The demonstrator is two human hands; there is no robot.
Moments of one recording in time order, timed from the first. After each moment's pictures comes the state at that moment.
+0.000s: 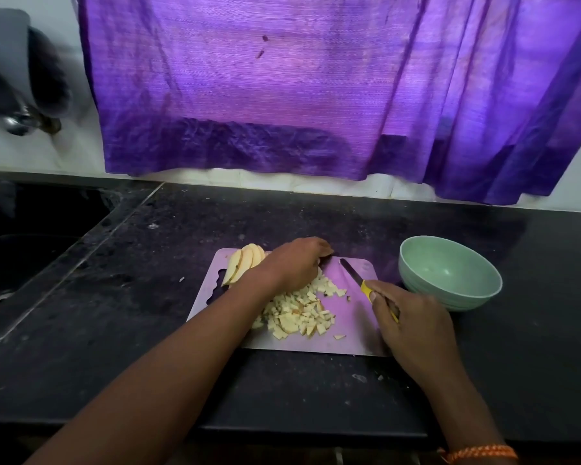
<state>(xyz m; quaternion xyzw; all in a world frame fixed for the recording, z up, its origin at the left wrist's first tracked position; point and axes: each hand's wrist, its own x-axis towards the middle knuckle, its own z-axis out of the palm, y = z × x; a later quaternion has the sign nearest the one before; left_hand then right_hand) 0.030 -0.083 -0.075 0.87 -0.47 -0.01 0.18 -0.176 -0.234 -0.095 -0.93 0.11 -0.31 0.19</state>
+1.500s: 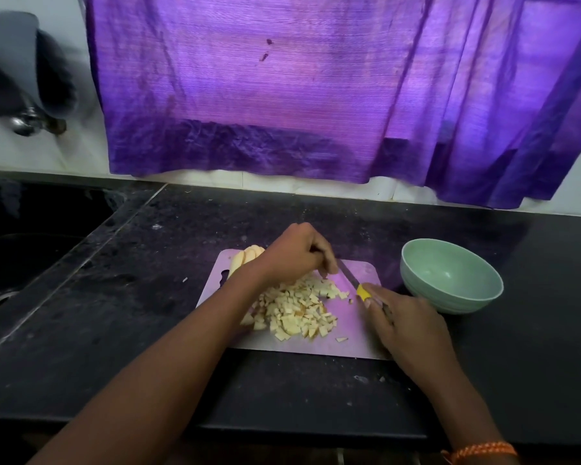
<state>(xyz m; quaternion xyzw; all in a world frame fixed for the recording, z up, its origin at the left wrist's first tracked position) 0.023 -0.064 -0.053 0.78 -0.46 -0.08 0.42 -0.174 -0.232 -0.093 -0.96 0.12 -0.22 0.14</state>
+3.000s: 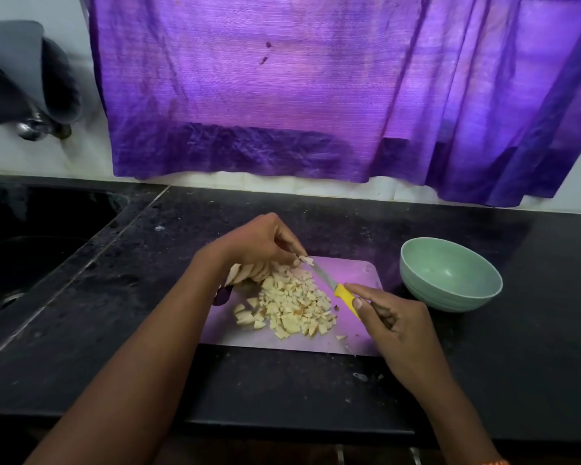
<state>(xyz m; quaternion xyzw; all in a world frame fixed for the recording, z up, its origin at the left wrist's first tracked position) 0.055 -0.014 -0.029 0.81 -0.45 -0.15 0.35 -0.180 -0.210 -0.094 -0.85 0.01 -0.28 0.44</state>
